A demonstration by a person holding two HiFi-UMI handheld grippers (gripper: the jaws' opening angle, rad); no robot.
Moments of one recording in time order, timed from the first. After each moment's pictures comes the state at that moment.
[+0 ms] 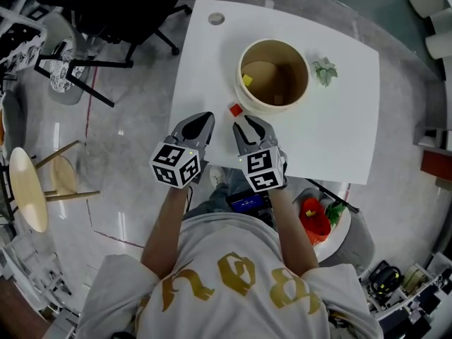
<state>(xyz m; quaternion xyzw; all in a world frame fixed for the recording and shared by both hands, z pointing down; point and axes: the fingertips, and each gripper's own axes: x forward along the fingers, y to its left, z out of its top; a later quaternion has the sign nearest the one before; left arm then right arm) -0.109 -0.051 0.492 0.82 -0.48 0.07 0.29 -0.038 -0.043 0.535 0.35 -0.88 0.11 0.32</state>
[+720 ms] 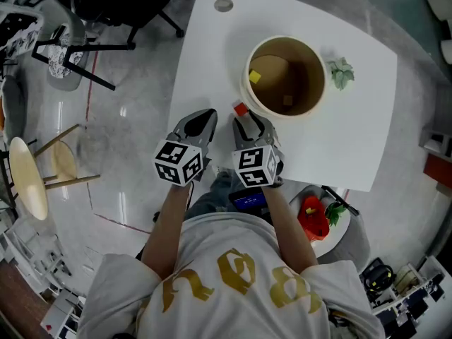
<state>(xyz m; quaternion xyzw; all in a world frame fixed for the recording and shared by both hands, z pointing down) -0.115 -0.062 0.534 0.80 -0.49 0.10 0.32 -0.045 -0.057 0.590 0.36 -0.85 0.12 0.36</state>
